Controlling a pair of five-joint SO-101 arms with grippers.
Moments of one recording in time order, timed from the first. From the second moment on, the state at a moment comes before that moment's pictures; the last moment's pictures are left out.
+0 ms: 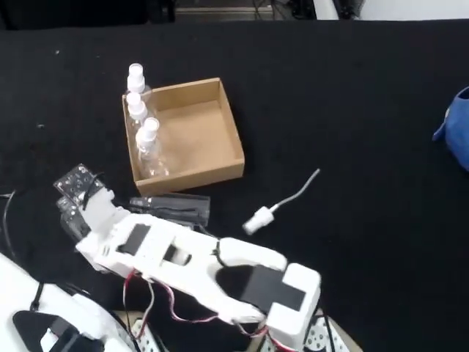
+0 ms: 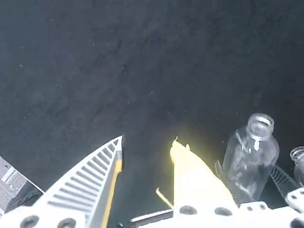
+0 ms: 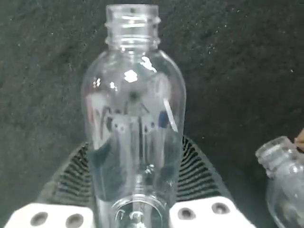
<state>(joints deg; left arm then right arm) -61.9 -39.2 15.4 94.2 -17.5 -65.3 15.3 21.7 25.4 -19.9</state>
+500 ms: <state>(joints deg) -62.0 -39.0 18.6 92.9 -17.5 -65.3 10.1 11.6 50.0 -9.0</state>
